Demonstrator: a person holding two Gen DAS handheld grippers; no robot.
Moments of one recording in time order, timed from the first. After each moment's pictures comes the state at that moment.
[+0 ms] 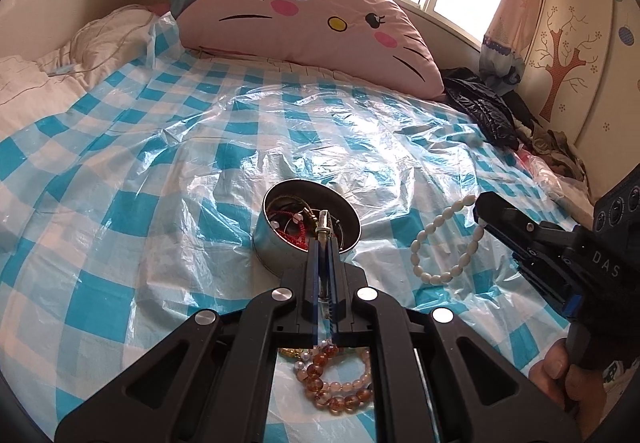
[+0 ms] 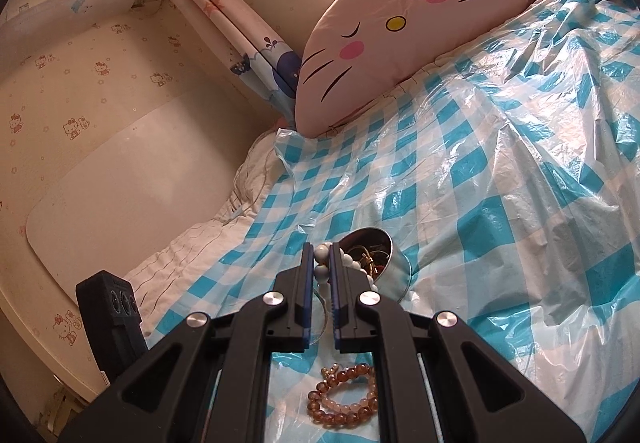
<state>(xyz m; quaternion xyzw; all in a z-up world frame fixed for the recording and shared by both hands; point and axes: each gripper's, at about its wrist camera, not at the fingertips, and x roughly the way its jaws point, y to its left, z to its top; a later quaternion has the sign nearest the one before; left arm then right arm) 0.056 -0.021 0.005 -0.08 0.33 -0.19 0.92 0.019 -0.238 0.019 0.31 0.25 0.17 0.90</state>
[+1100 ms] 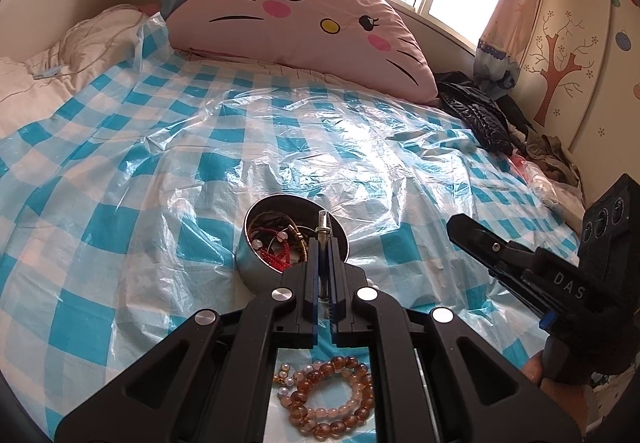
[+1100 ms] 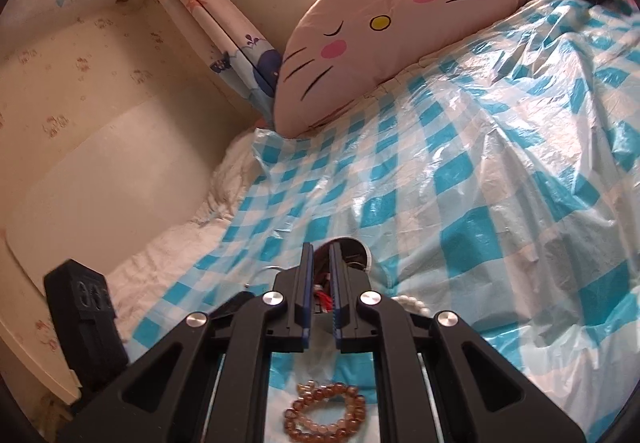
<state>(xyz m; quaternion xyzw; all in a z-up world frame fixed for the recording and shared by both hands) 0.075 -0.034 0.005 -0.09 0.33 -0.20 0.92 0.038 -0.236 0.015 0.28 0.27 0.11 0.91</state>
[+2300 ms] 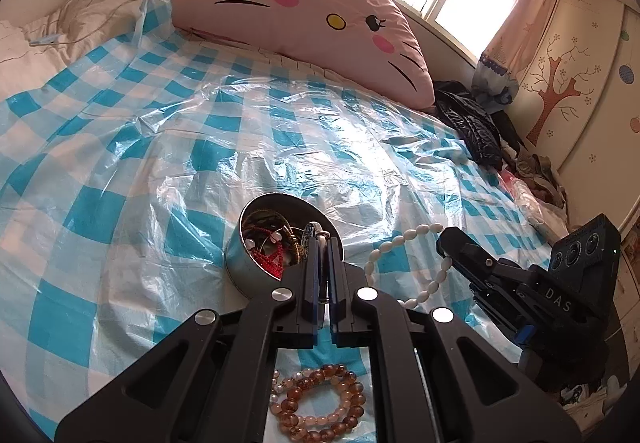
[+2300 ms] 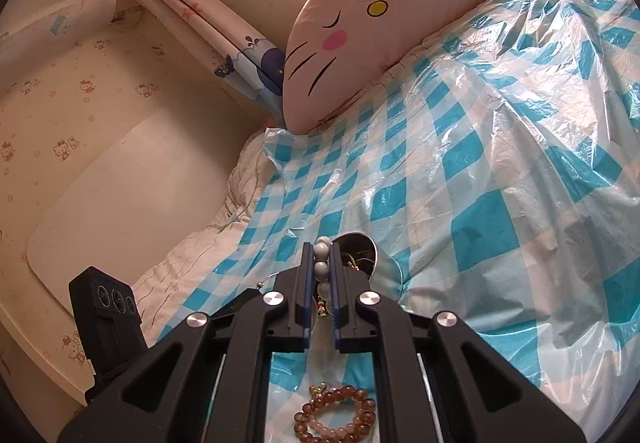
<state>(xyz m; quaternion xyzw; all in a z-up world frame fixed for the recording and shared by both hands) 0.095 -0.025 -0.001 -0.14 0.35 -0.22 0.90 0.052 -0.255 -0.007 0.35 0.27 0.17 0.88</state>
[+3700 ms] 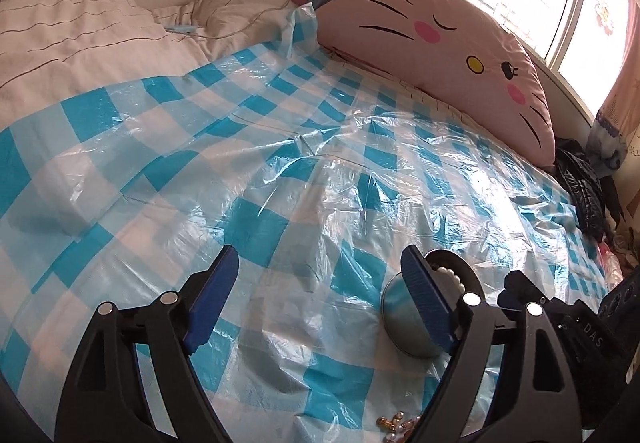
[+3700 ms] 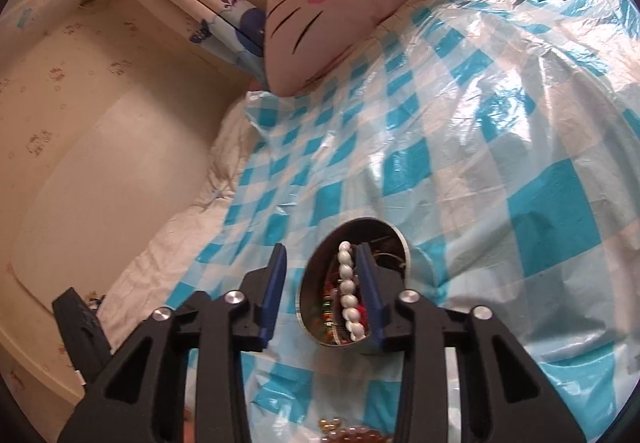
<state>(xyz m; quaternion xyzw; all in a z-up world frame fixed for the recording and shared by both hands) 0.120 0.049 -0.010 -0.16 0.35 0.02 0.92 0.119 -0.214 -0.032 0.35 0.34 0.15 0.86</state>
